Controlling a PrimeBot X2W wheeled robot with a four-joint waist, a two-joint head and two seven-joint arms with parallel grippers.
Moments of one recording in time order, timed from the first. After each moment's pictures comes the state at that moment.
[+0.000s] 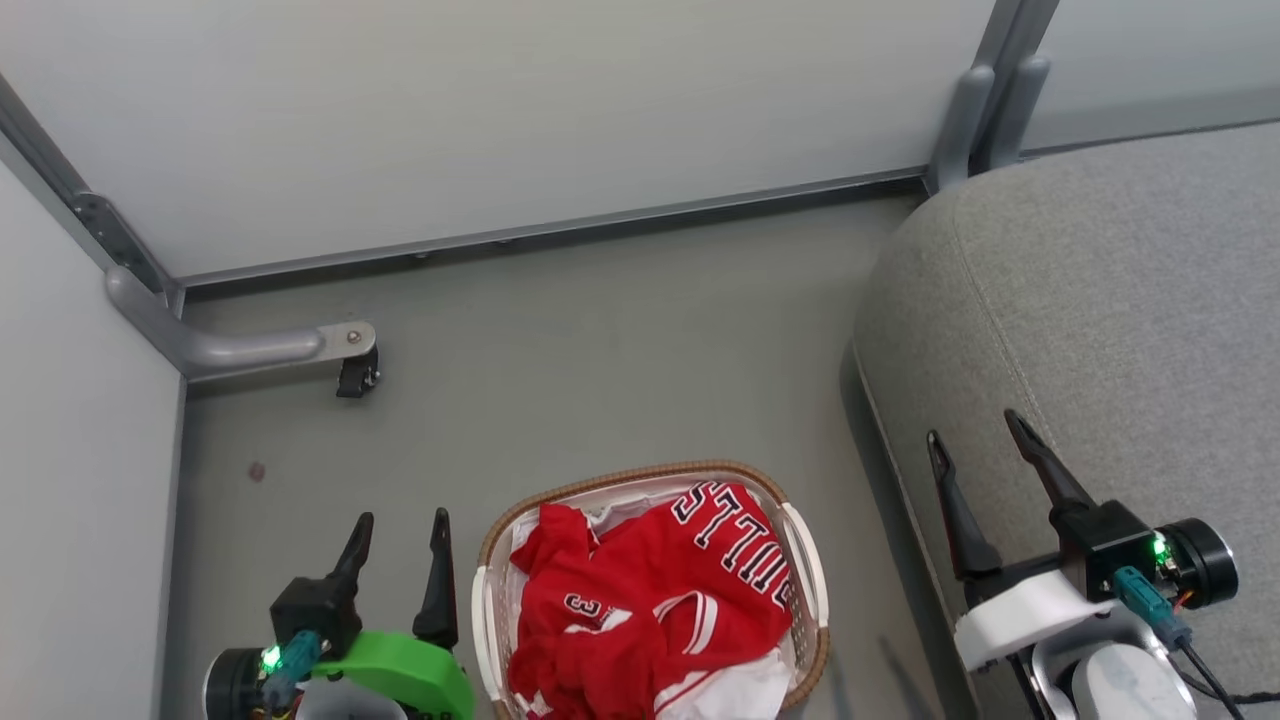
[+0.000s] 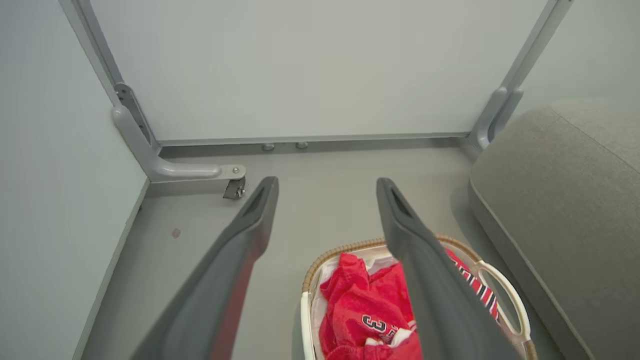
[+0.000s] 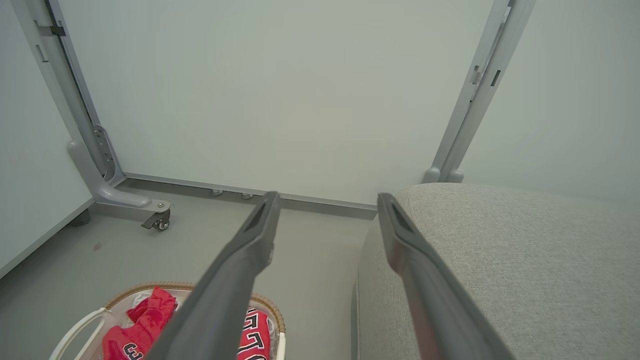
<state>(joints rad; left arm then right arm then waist) -0.08 0.05 -0.15 0.41 -0.24 -0.08 -0.26 -0.07 -0.05 0.03 0.13 -0.04 0.13 -0.26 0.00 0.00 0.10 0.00</state>
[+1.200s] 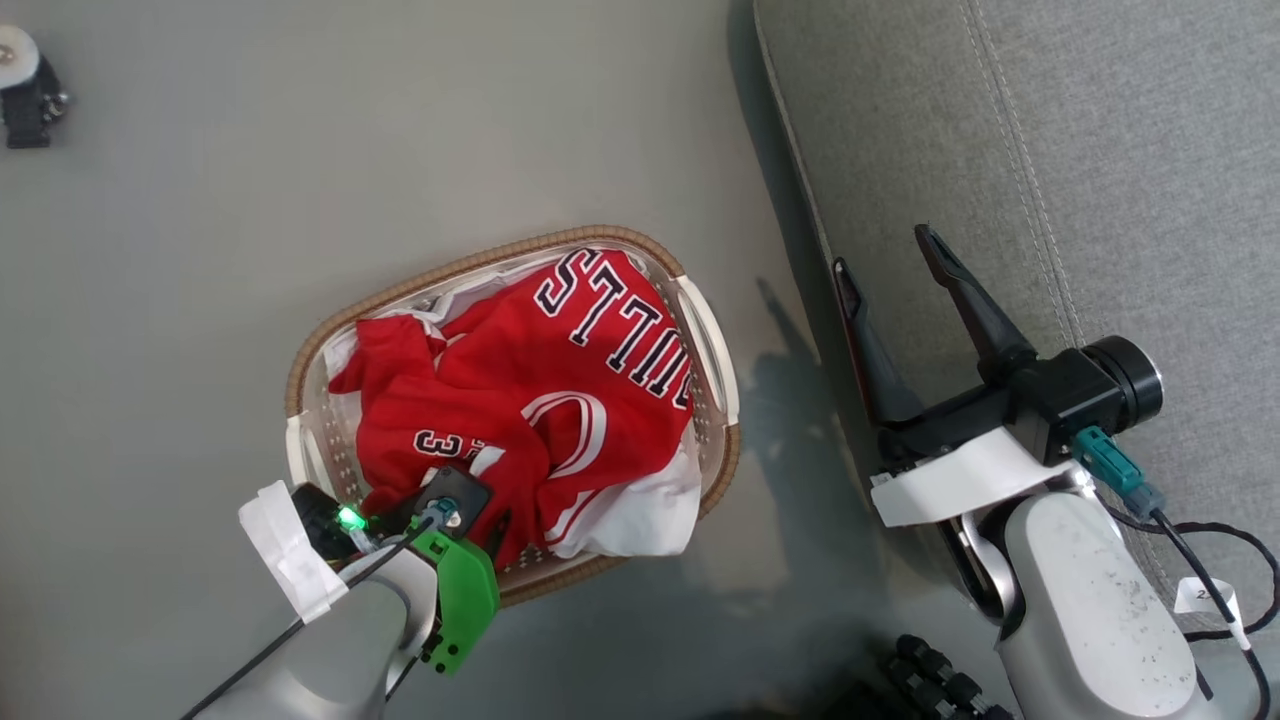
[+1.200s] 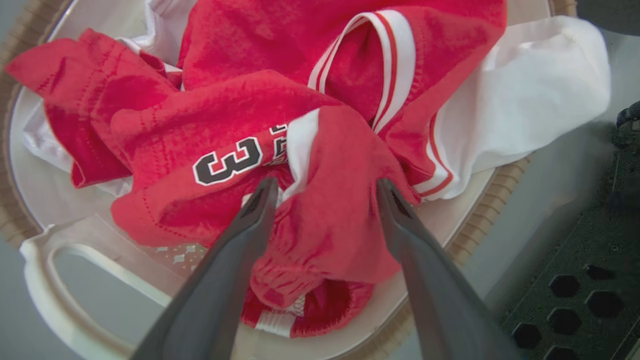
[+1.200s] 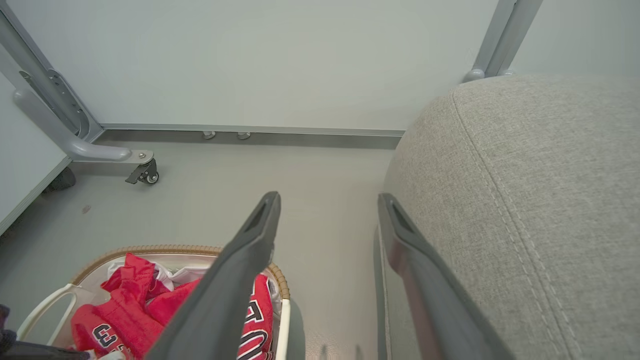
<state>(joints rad) -0.64 0.18 -0.94 1.07 -0.38 -0.13 -0.17 -0.34 -0.05 0.18 0.09 0.08 0.13 -0.26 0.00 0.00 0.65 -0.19</state>
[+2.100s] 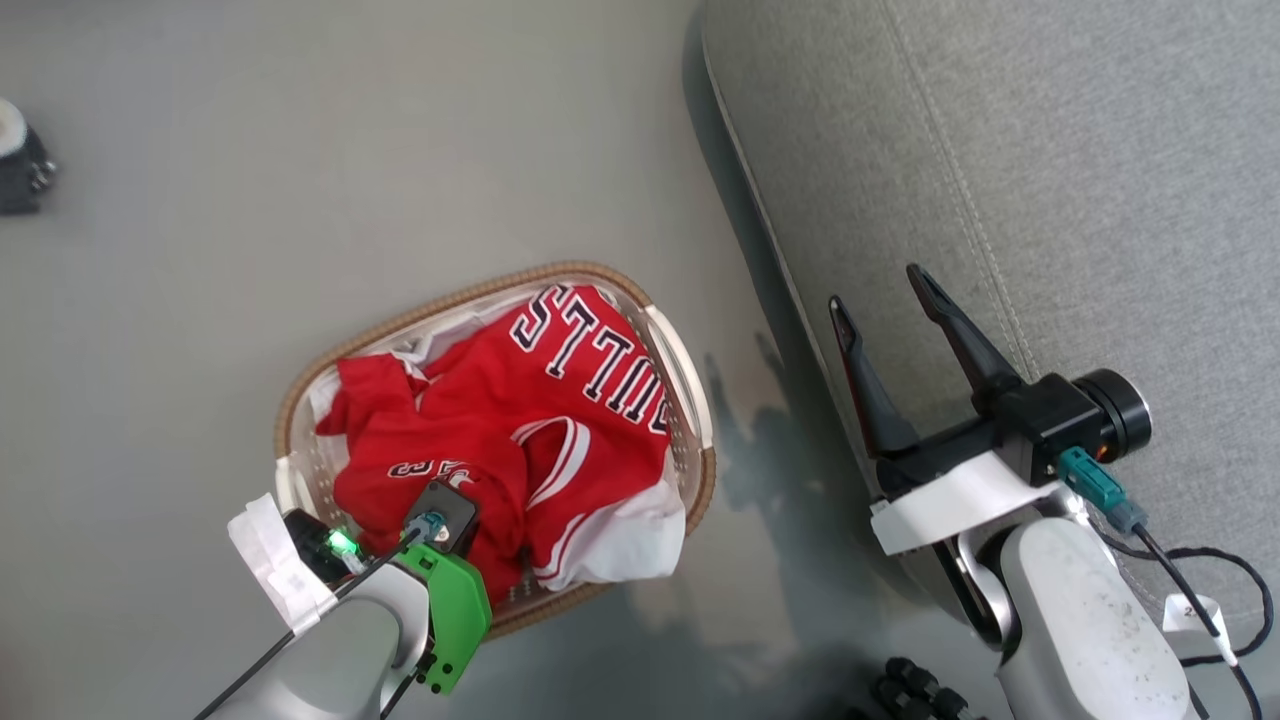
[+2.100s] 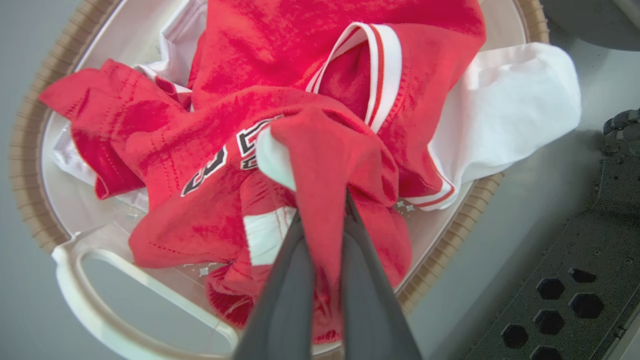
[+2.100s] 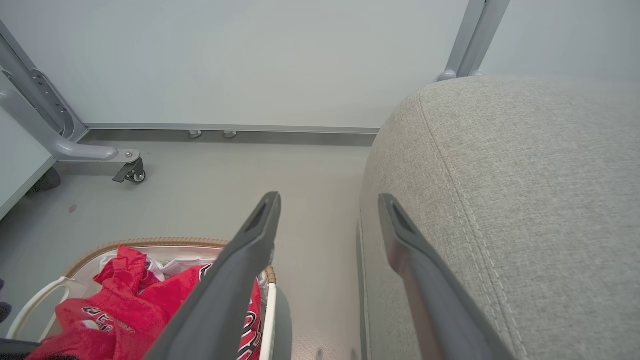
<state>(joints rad) -0.65 0.19 -1.06 1.12 -0.54 -0.13 -0.17 -0.31 -0.05 0.19 0.13 0.08 0.13 -0.26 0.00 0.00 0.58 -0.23</state>
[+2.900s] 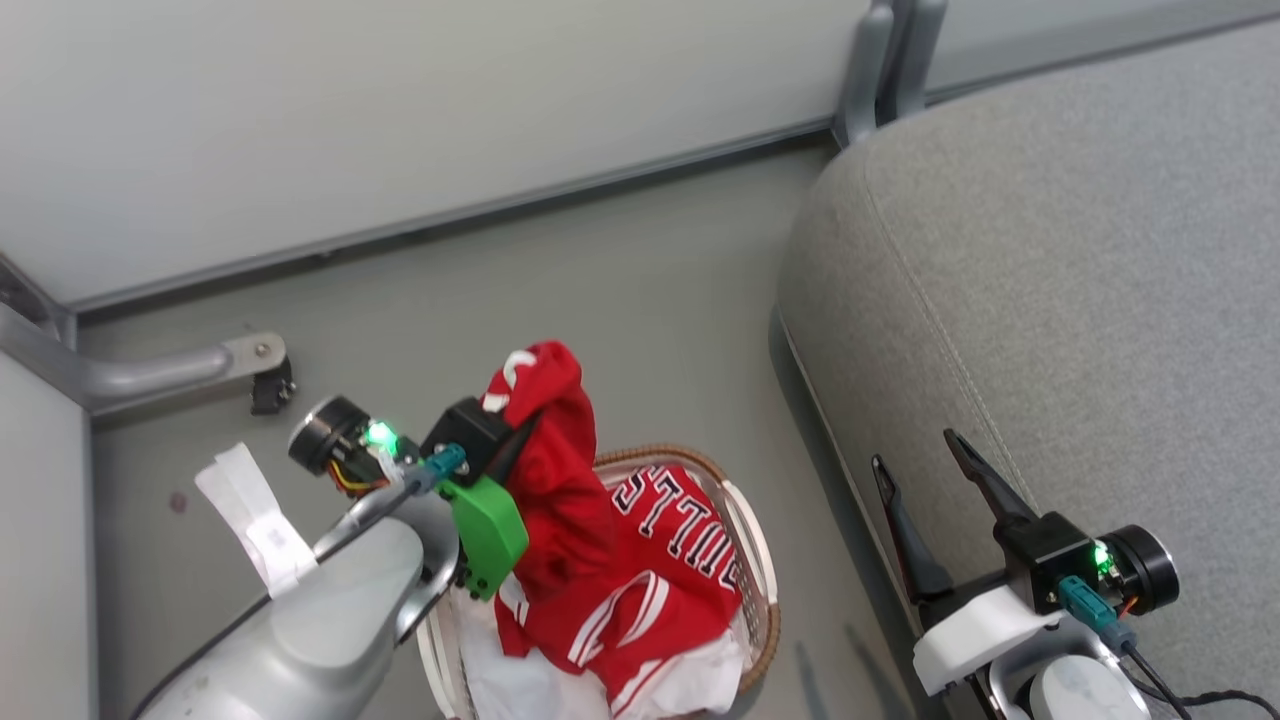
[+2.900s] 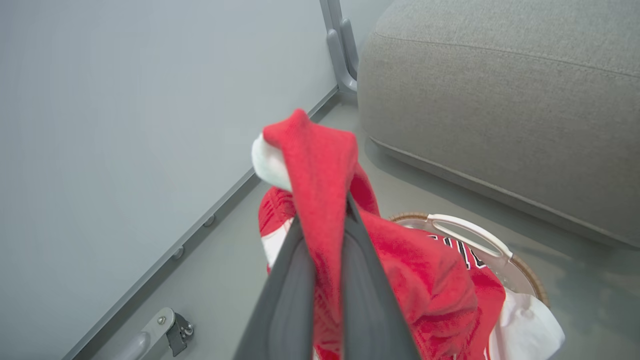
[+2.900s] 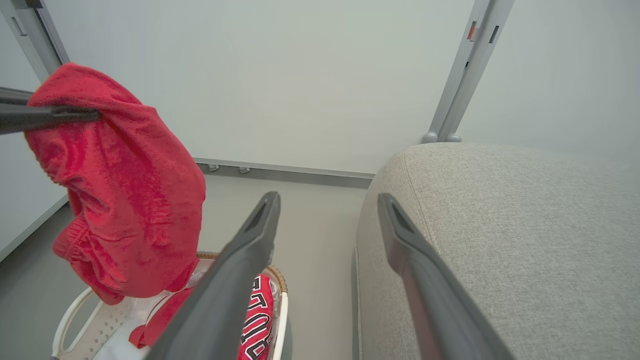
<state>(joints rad) -0.69 0.27 -1.00 0.78 -0.47 -0.11 -0.26 -0.09 -0.05 0.12 0.18 -0.02 0.13 -0.26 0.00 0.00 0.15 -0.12</state>
